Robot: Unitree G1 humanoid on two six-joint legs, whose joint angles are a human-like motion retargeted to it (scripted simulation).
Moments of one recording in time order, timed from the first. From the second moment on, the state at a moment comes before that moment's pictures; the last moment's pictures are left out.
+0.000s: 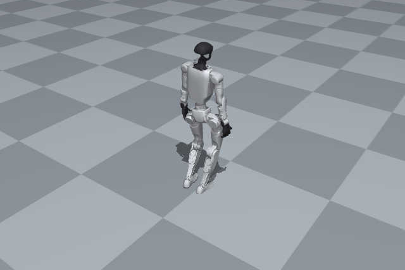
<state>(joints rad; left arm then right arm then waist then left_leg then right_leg) -0.10 0.09 -0.12 1.70 -0.32 -0.16 -0.24 -0.01 -0.23 0.12 1.54 0.44 -0.15 0.14 -0.06 0.24 -0.03 -0.25 0.14 0.06 0.90 -0.66 0.07 -0.05 0.18 -0.16 0.45 -0.31 0.04</state>
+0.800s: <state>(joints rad) -0.07 0.18 -0.09 1.58 -0.10 -0.18 -0.11 -0.05 -0.28 0.17 1.45 0.16 -0.17 0.06 0.04 0.22 0.04 -0.37 0.14 0.05 1.07 -0.77 0.09 -0.22 0.06 -0.36 0.79 -0.48 -0.01</state>
